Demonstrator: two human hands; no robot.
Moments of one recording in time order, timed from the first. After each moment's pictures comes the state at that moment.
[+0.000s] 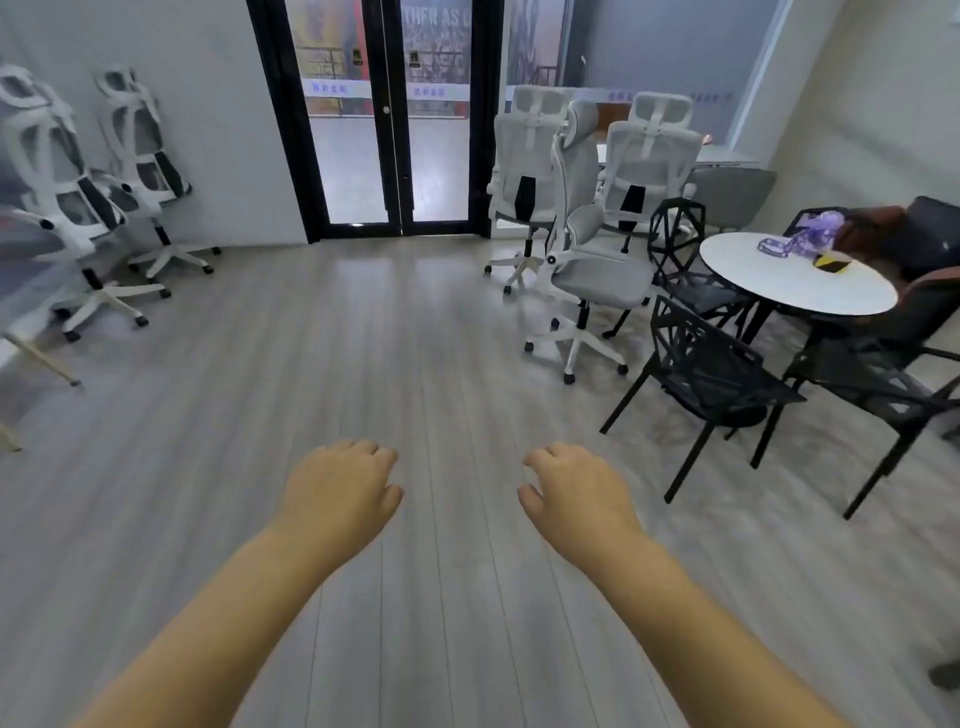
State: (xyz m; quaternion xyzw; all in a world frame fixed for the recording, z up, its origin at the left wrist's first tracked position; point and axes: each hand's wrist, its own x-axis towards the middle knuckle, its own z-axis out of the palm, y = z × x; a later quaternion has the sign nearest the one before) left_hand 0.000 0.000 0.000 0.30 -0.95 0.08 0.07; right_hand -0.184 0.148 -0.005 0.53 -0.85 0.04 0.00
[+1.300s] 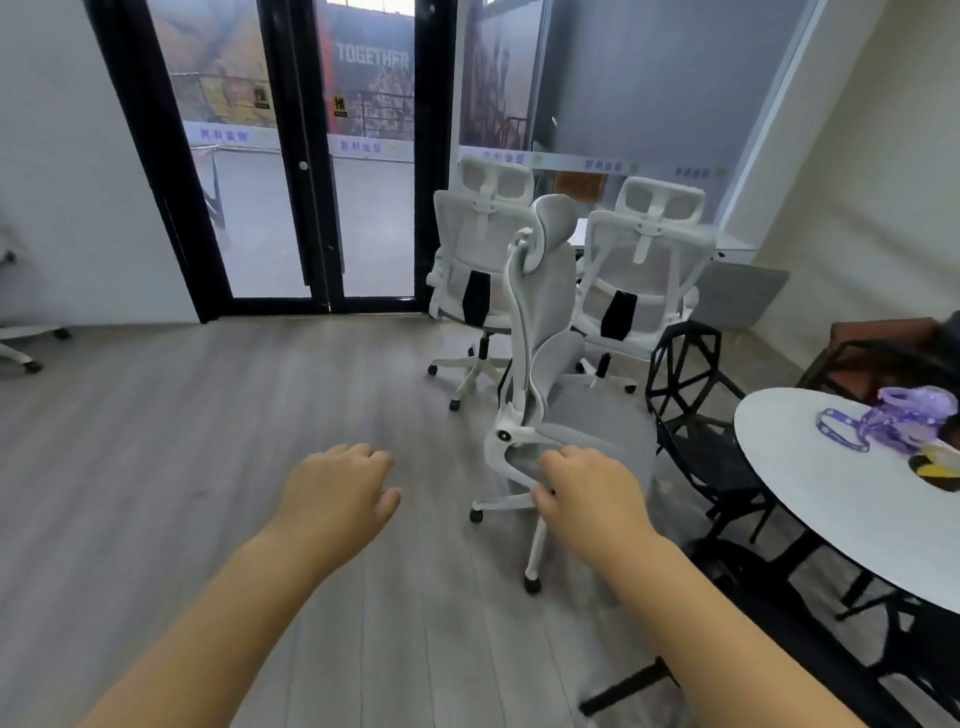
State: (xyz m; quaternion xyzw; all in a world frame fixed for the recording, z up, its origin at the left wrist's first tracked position) left_hand -0.736 -0.605 0.014 0.30 -0.94 0.06 0.16; right_hand -0.928 -0.441 0.034 0.52 -0.85 0.05 0.07
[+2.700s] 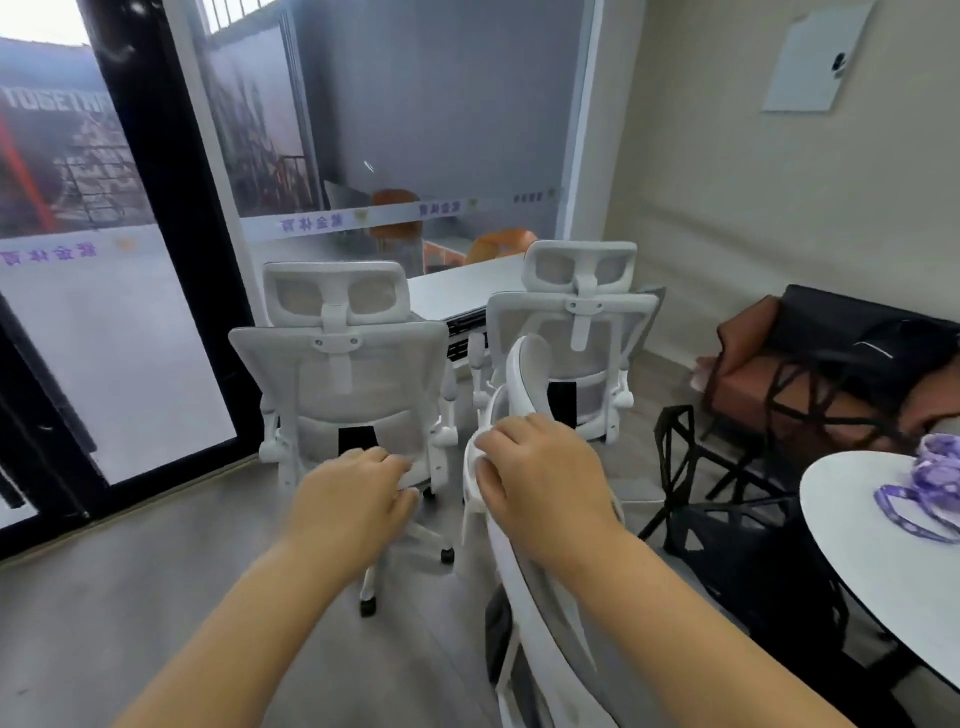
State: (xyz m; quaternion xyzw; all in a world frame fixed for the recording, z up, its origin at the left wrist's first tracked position) left_hand -1.329 -1.192 0.052 0.06 -0.98 0.01 0.18; right_hand -1.392 -1.009 0.077 0.38 -0.85 0.15 0.33
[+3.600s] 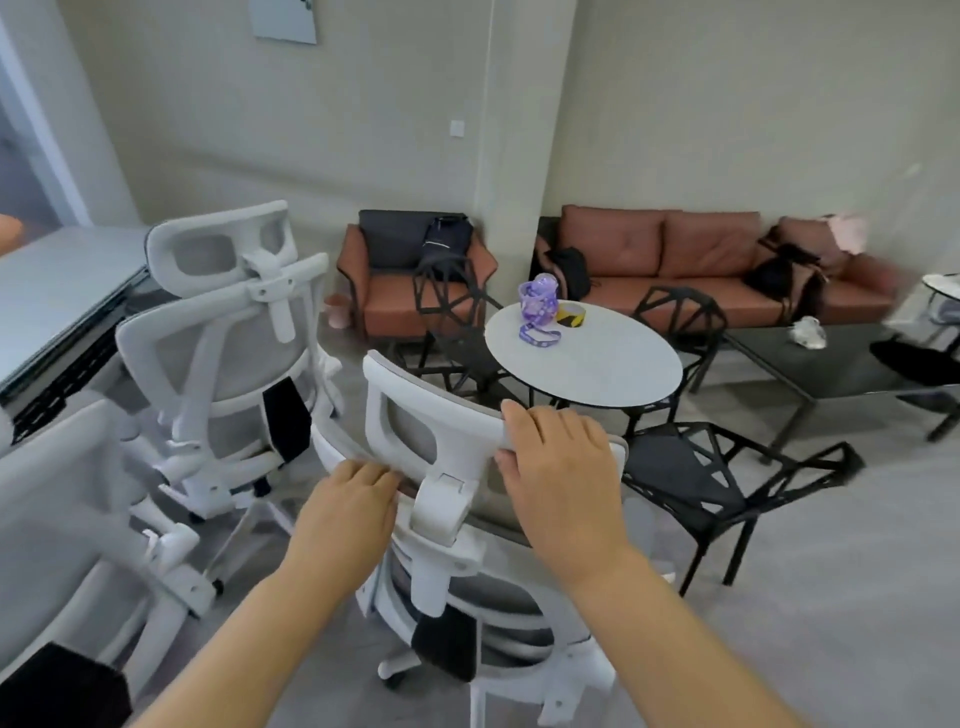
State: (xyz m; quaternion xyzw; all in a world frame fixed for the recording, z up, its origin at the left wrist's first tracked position) left_hand -1.547 -1.268 -0.022 -0.47 -0.86 -0.09 0.16; right_hand -1.399 -1.114 0.045 -0.18 -0.92 -0.12 0.32
